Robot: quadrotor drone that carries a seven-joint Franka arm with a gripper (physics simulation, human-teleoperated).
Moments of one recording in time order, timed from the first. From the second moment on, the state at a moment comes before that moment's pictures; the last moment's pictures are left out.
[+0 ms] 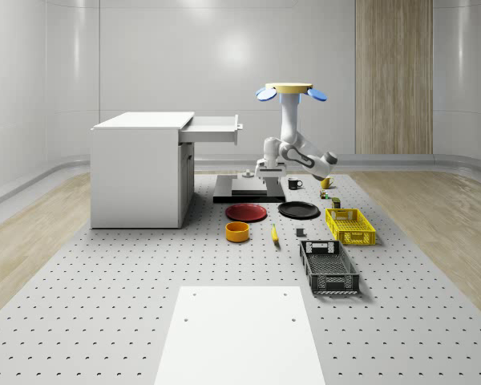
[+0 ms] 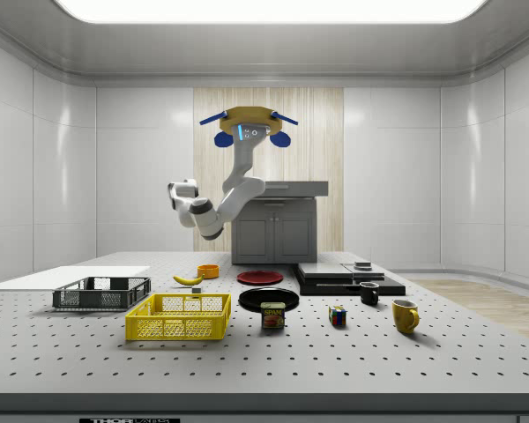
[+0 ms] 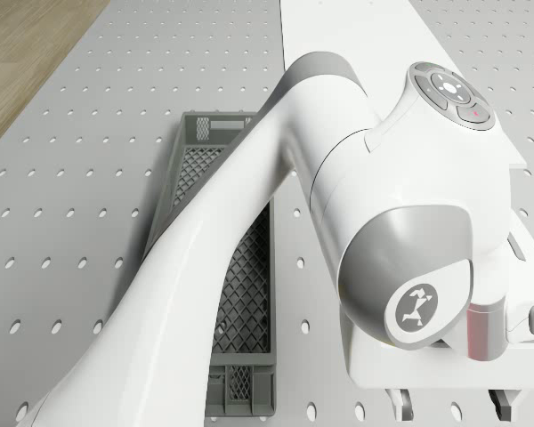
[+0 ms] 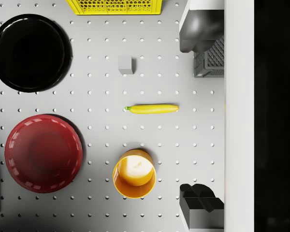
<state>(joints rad) 1.88 -0.99 -1.56 -2.62 1.89 1.08 -0.50</state>
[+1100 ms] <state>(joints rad) 1.89 -1.19 -1.55 -2.61 1.78 1.26 -0.54</state>
